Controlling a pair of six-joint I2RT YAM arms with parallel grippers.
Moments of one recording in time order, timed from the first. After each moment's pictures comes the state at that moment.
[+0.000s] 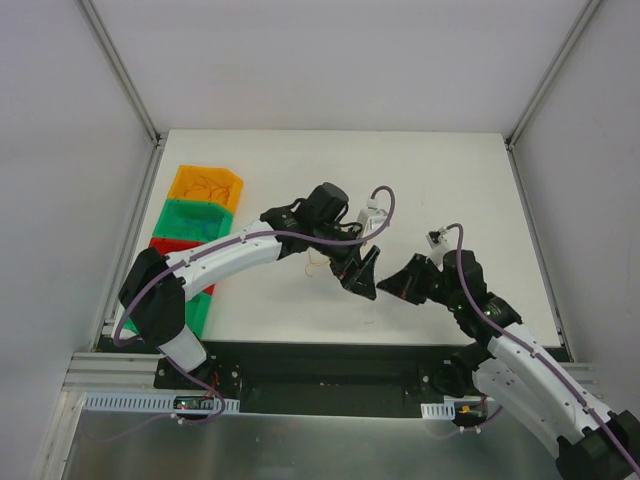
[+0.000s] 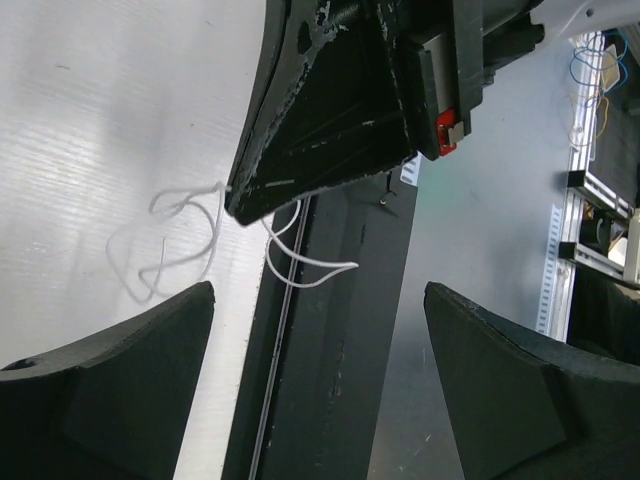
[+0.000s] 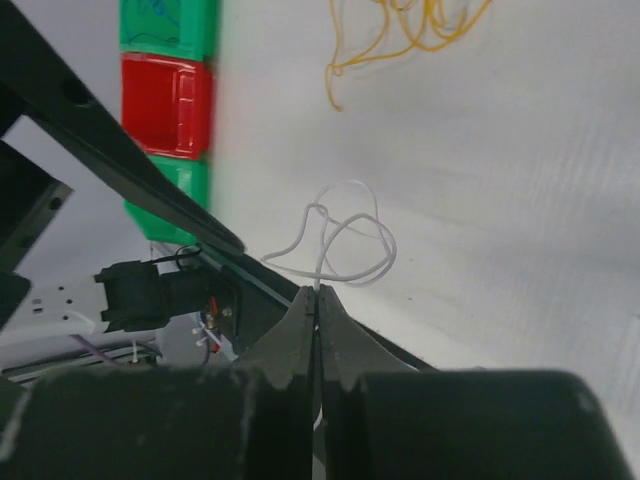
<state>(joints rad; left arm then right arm) -0.85 1.61 1.31 -0.47 0.80 -0.21 0.50 0.65 0.43 -0.31 -0.34 0.87</state>
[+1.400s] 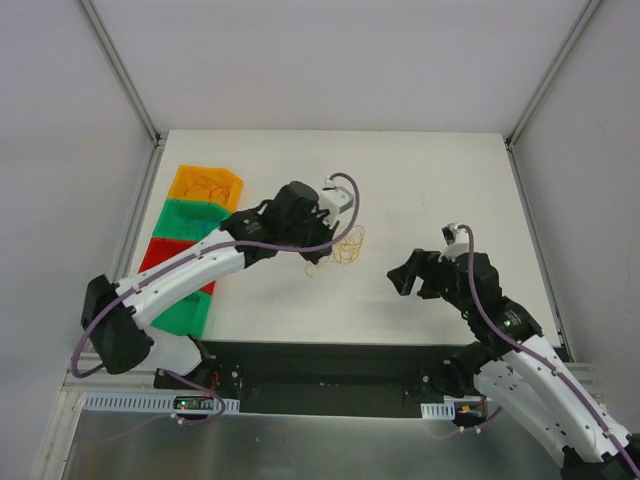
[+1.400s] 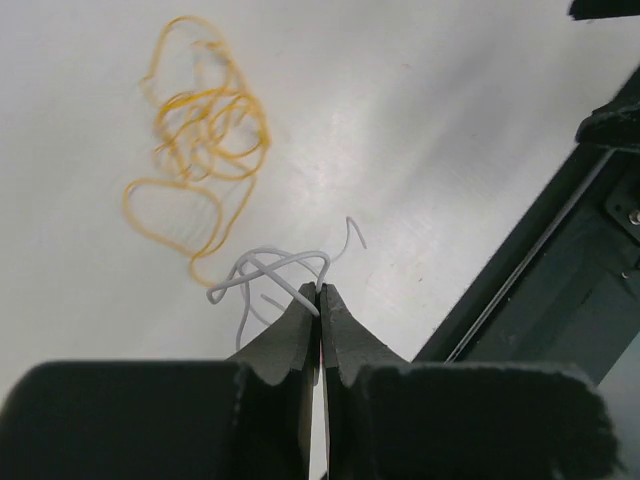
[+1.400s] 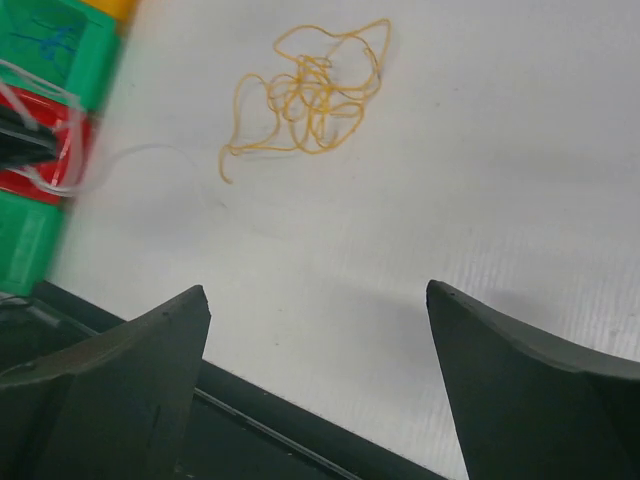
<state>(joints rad) -0.87 1.44 1.26 -0.57 0.19 -0.08 0.58 0.51 0.56 -0.50 -0.02 0.56</state>
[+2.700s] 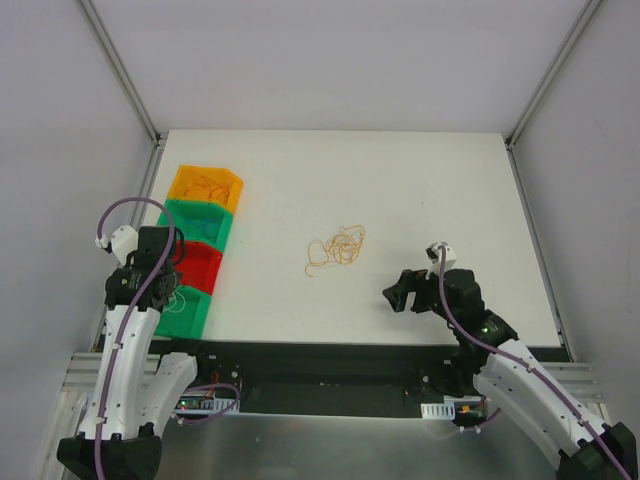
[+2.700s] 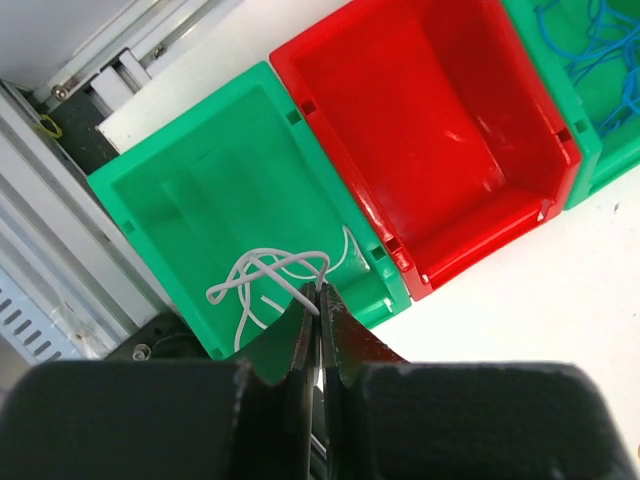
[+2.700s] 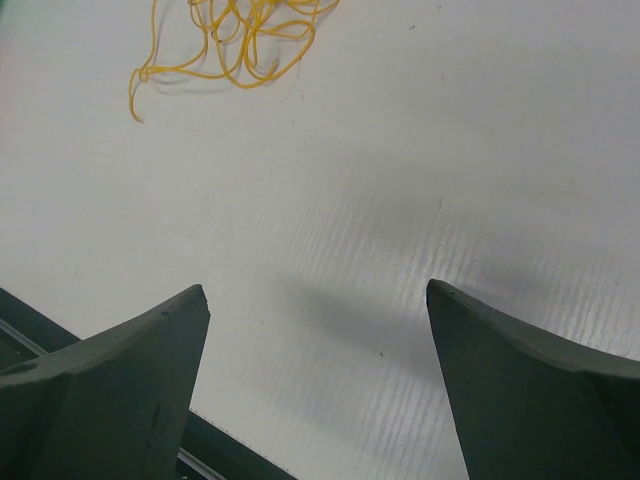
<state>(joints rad) -0.02 0.73 0.90 -1.18 -0.54 -0.75 0.53 0.51 0.24 -0.24 -0.09 0.41</state>
